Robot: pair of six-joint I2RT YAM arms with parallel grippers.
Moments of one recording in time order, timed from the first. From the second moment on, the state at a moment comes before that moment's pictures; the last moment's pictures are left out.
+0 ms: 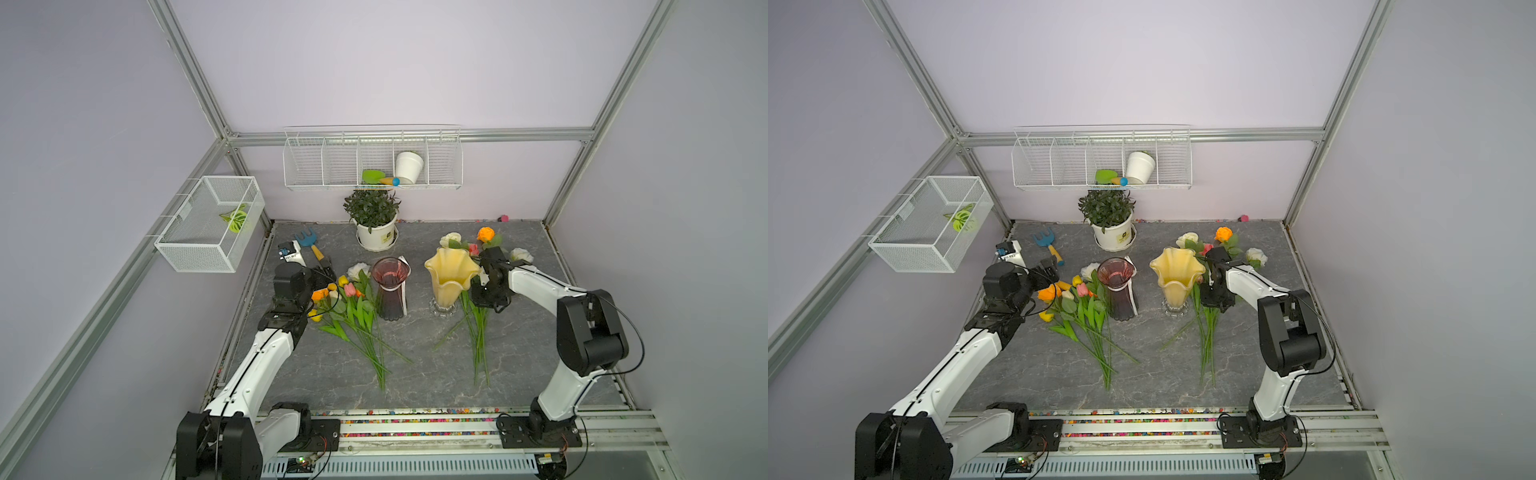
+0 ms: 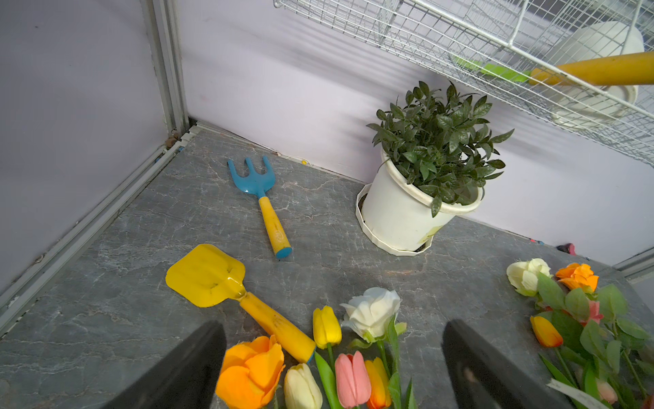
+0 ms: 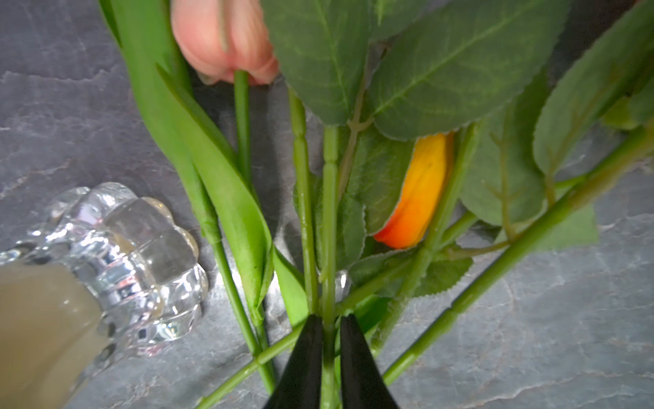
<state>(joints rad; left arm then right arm) -0.14 1.11 0.70 0.09 -0.05 -0.34 0.24 1.79 1.18 -0.74 -0.04 0.27</state>
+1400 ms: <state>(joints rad) -0.14 1.09 0.69 0.11 0.01 -0.32 0.21 1.12 1.37 -0.49 -0.05 0.19</state>
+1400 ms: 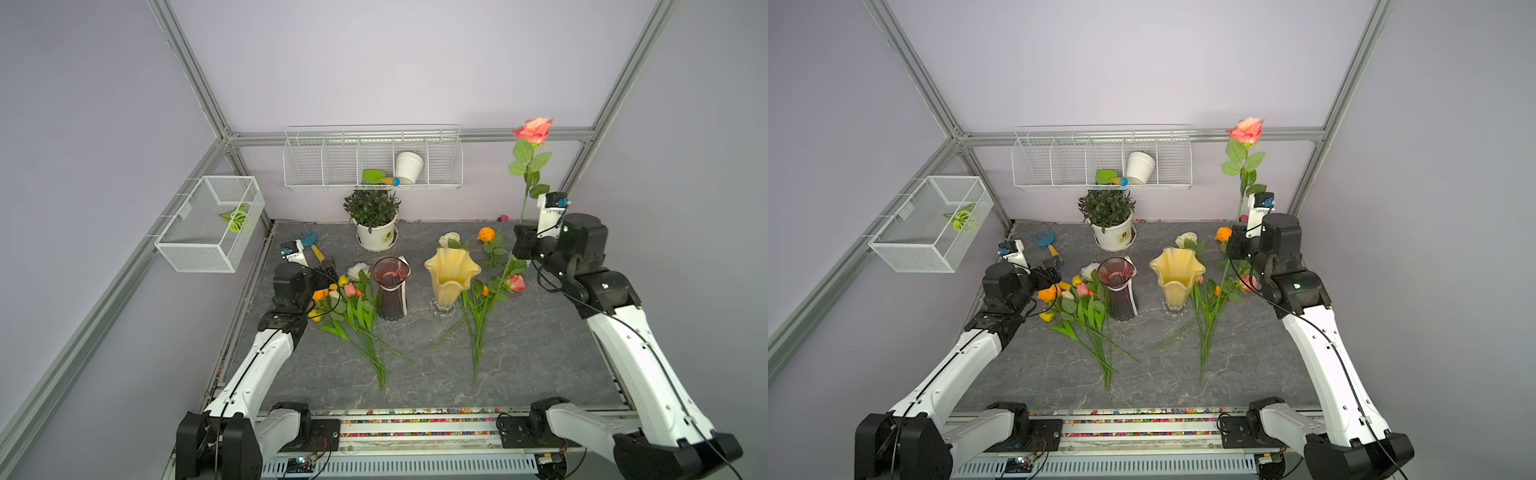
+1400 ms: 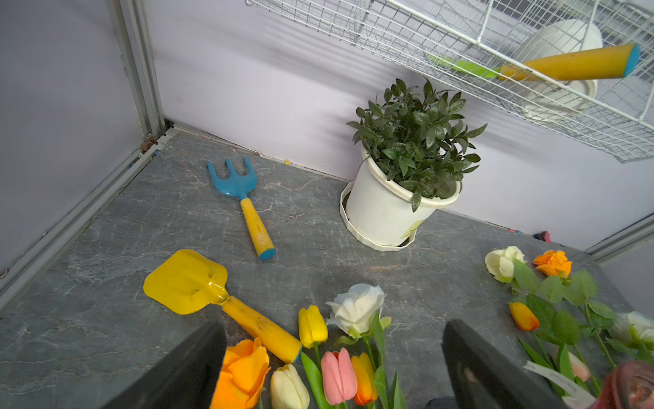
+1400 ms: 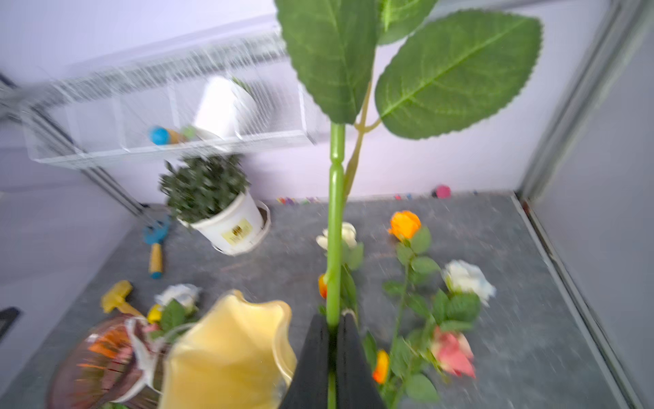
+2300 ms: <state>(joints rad) -0.15 1.03 0.65 0.15 0.02 -0.32 0.31 1.39 1.38 -0.18 -0.23 0.28</state>
